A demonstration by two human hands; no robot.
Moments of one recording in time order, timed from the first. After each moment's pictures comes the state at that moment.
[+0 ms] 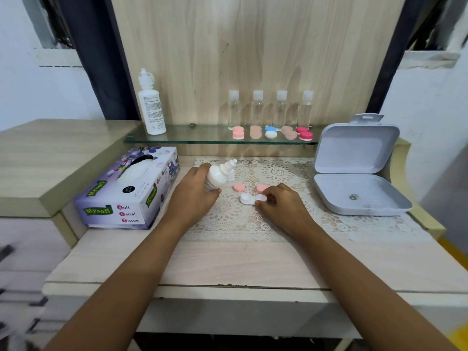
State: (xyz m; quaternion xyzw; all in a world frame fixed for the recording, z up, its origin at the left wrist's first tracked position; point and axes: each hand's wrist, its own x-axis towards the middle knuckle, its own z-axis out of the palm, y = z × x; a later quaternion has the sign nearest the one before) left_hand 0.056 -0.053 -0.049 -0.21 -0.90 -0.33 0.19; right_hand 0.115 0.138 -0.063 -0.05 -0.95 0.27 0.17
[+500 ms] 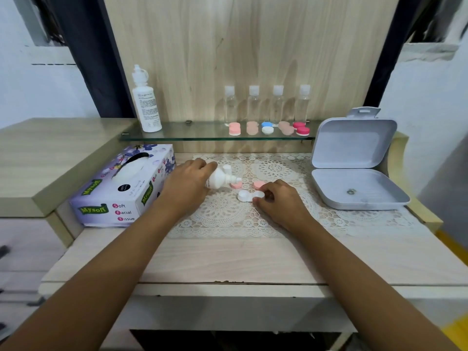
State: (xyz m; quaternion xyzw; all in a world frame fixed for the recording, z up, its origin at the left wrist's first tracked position) left_hand 0.038 -0.062 -0.040 -0.33 -0.91 -0.05 0.26; right_hand 0.116 0.140 -0.064 -0.05 -0.94 0.28 0.17
